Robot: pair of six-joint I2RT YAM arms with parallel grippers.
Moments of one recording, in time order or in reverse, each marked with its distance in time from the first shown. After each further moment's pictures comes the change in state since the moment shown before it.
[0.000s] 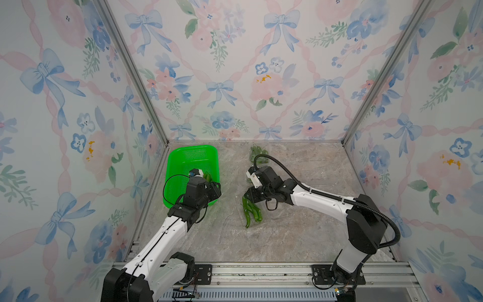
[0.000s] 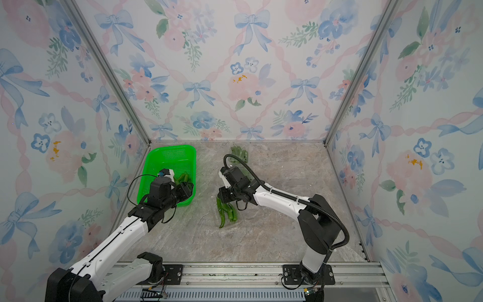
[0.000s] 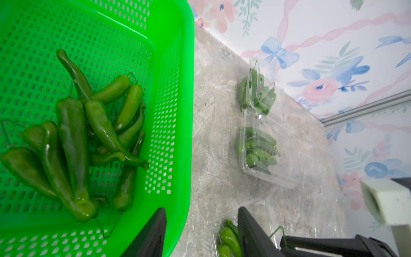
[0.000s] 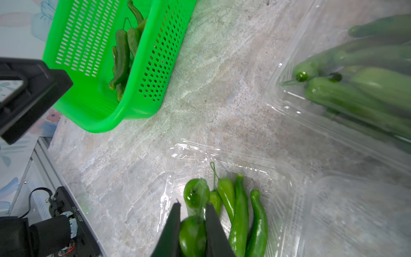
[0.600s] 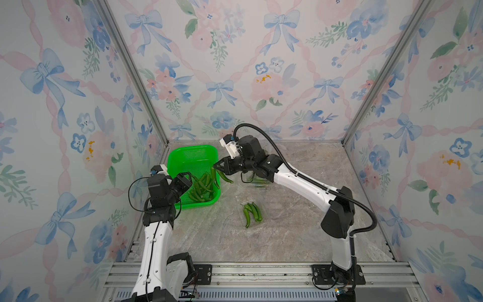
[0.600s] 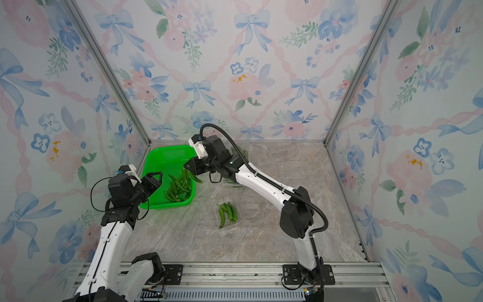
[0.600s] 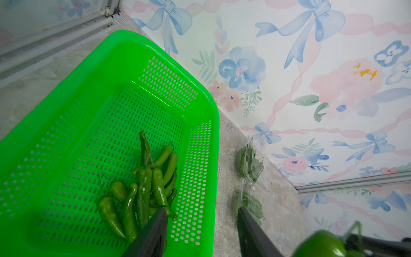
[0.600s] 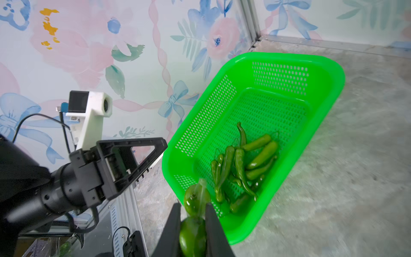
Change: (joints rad) left arm 0.537 -0.096 0.052 -0.010 0.342 0.011; right arm 0.037 0.387 0.784 -0.039 -0.179 -0.024
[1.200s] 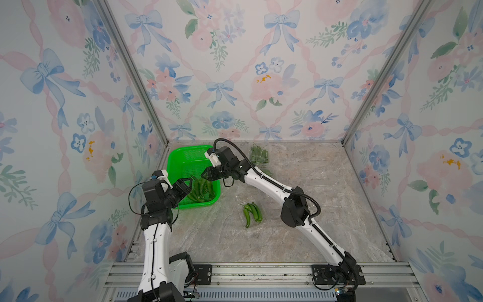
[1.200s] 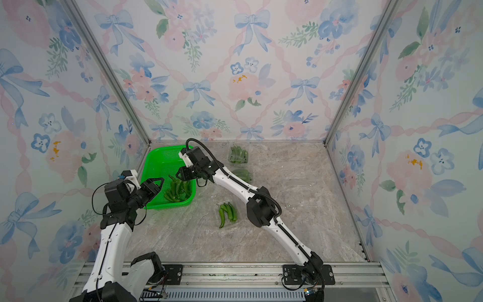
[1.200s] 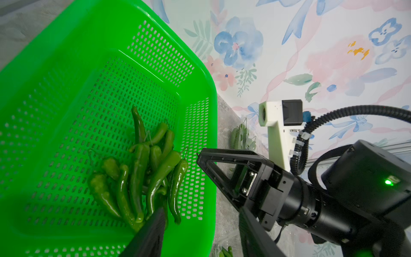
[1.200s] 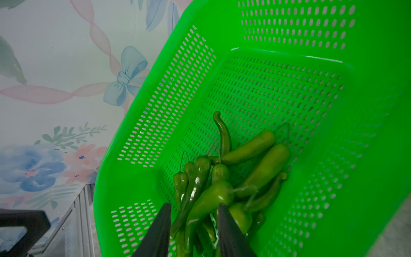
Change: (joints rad) left arm 0.068 0.013 -0.068 -0.008 0.197 0.058; right arm 0.014 0.542 0.570 -0.188 0.024 0.001
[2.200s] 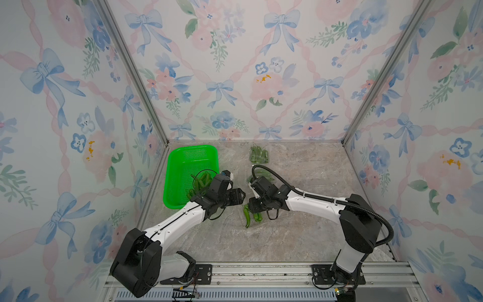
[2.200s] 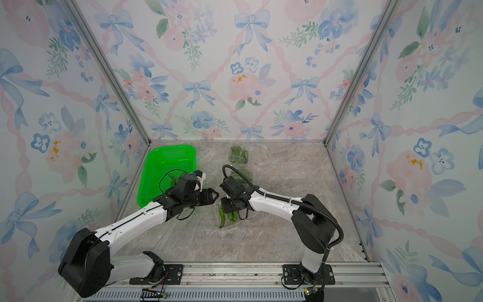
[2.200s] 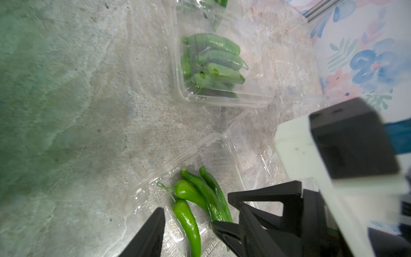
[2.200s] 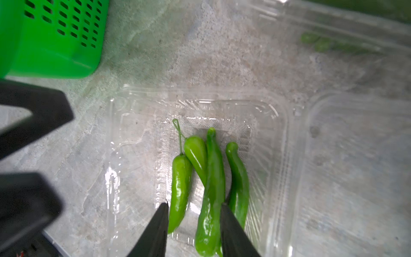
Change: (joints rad) left arm -0.877 0.375 0.123 0.010 -0.384 -0.007; right arm 0.018 -0.899 -1.417 0.108 0.304 0.103
